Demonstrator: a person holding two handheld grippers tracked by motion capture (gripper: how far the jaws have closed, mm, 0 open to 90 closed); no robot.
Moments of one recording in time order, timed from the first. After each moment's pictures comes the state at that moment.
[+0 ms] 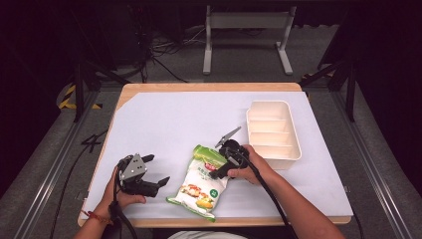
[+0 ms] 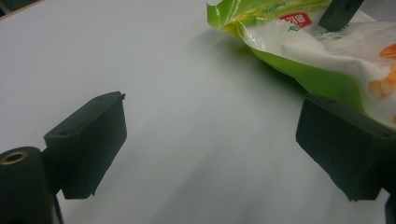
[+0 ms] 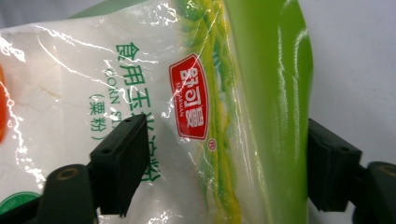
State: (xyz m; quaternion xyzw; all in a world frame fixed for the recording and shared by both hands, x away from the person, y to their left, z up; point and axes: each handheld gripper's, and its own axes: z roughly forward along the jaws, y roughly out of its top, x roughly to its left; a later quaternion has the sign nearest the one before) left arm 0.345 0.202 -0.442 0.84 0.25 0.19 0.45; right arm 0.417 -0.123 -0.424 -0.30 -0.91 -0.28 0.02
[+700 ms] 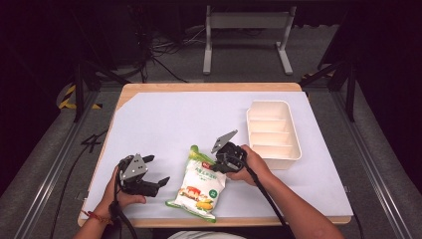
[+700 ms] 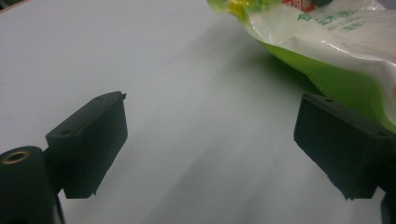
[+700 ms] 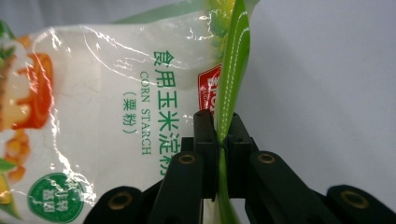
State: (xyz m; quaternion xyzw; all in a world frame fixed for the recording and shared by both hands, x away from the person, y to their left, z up) left arm 0.346 0.202 -0.443 0.84 0.26 0.19 0.44; right arm 0.399 -0.114 -0.401 -0.20 -0.93 -0.30 -0.05
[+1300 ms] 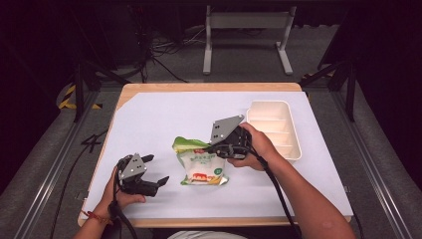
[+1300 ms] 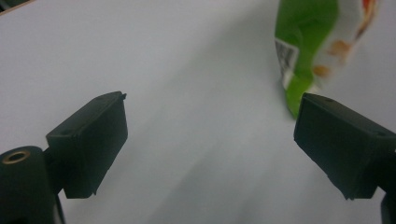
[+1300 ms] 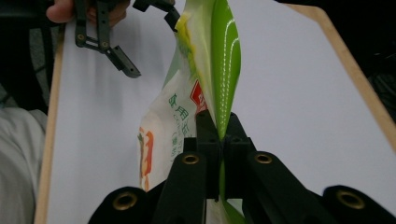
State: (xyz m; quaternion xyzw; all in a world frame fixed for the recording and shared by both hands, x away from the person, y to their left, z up) left arm 0.346 0.205 -0.442 0.83 0.26 0.19 0.45; right arm 0.375 -0.107 -0.295 -0.04 -0.92 -0.35 -0.16
